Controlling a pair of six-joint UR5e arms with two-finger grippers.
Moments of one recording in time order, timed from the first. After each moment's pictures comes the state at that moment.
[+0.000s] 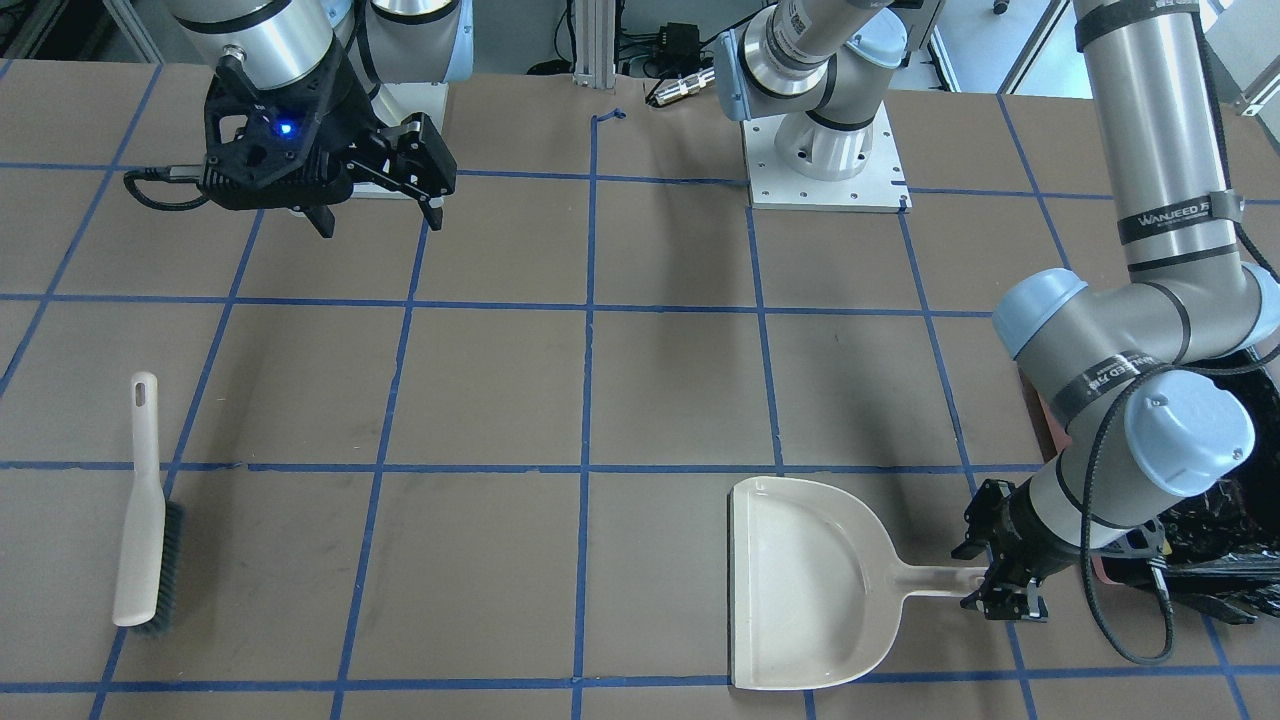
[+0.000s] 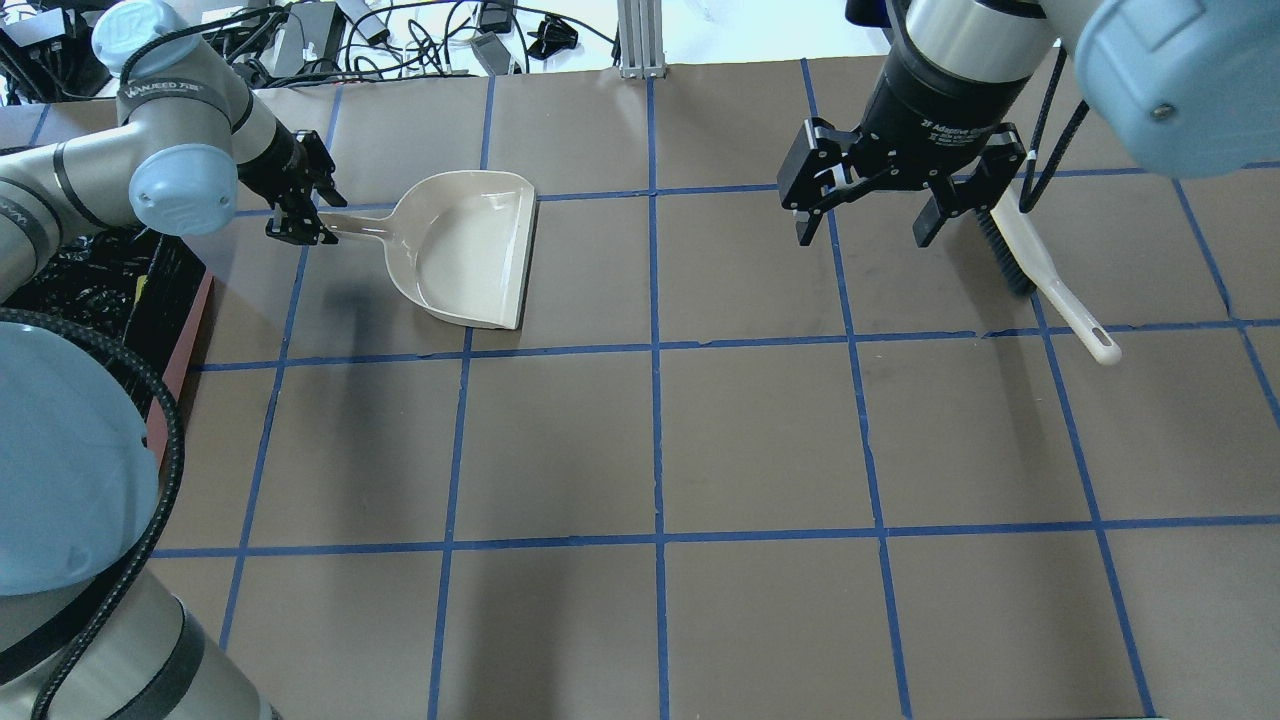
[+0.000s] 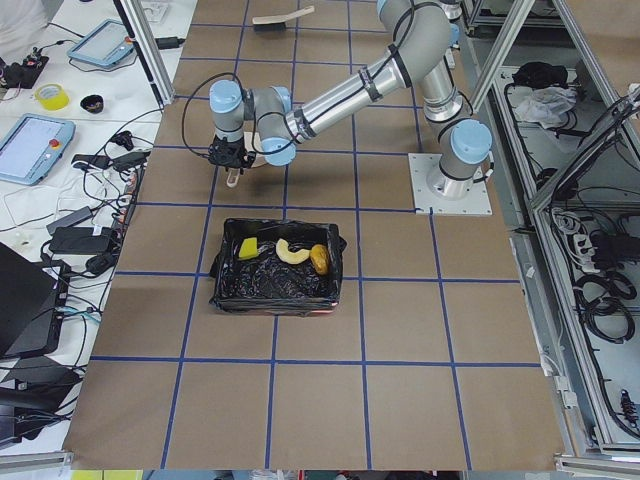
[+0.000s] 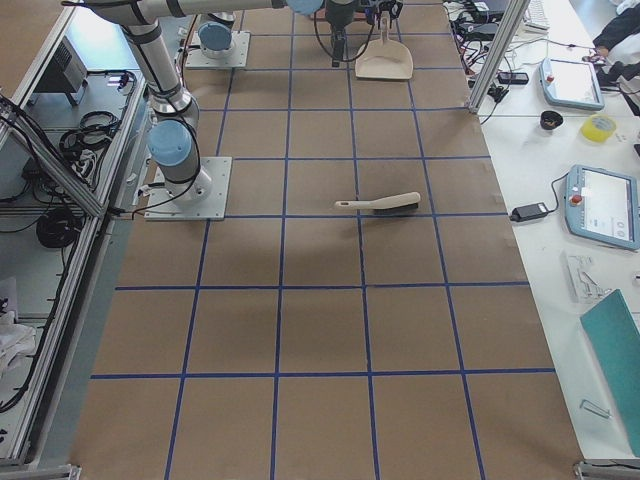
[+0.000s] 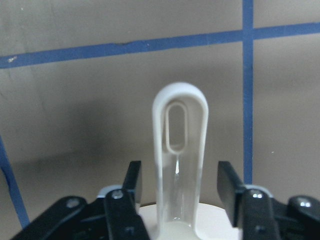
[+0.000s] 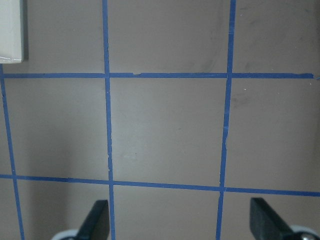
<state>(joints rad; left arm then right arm) -1.32 -2.11 -1.53 -0.97 1.49 -1.21 1.65 -1.56 1.51 -1.49 -1.45 0.07</state>
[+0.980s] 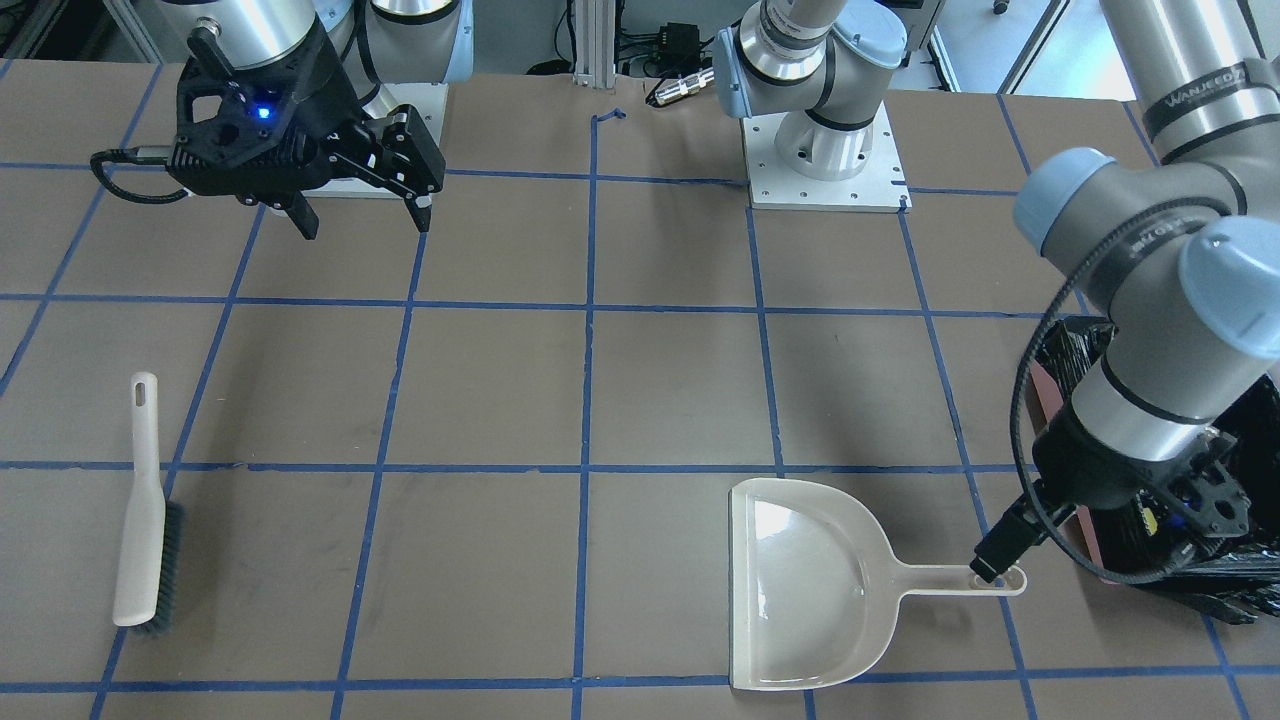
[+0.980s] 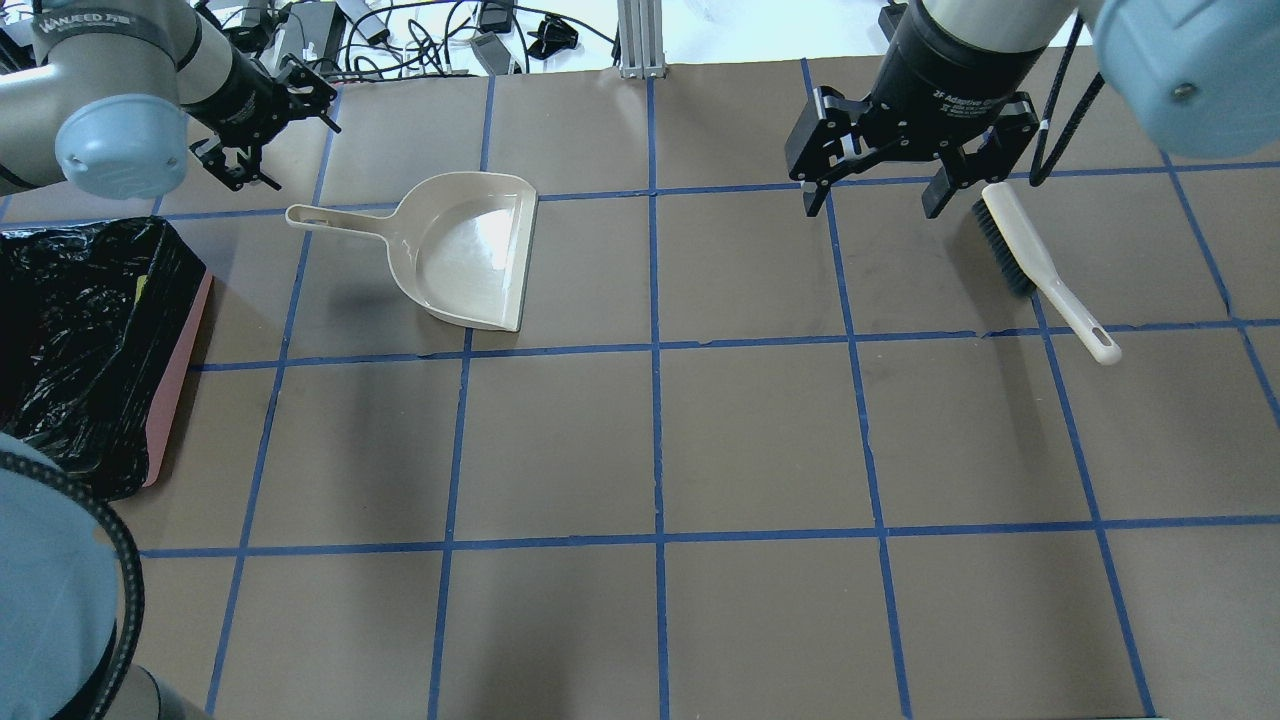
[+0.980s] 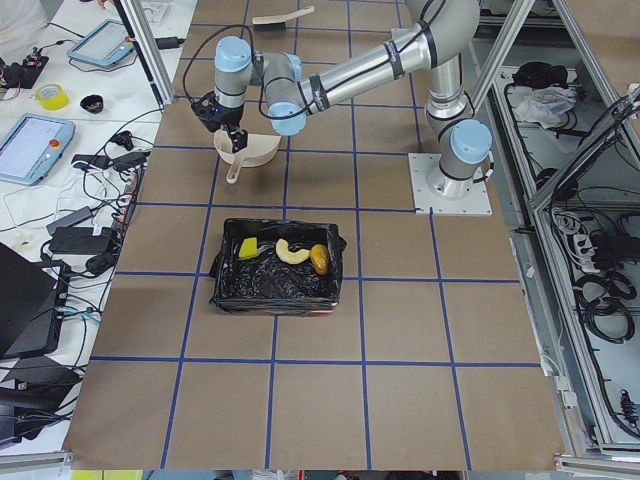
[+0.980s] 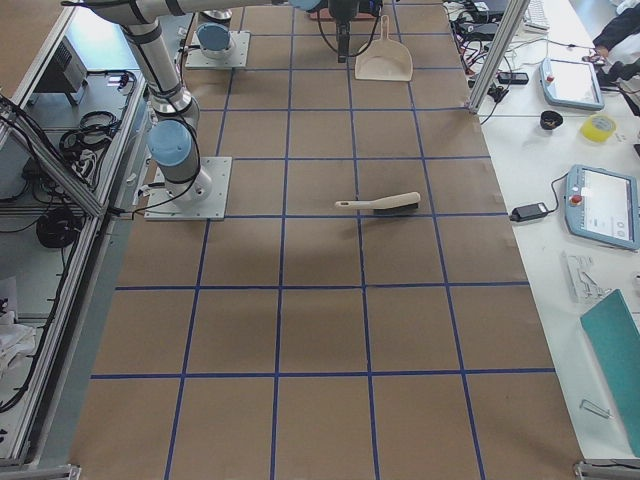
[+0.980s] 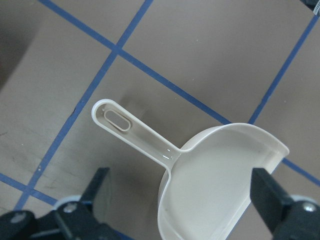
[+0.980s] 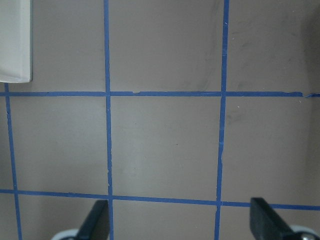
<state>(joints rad) -1.37 -1.91 -1.51 -1.06 1.52 -0.29 1.65 -1.56 1.49 -1.52 -1.46 0.07</state>
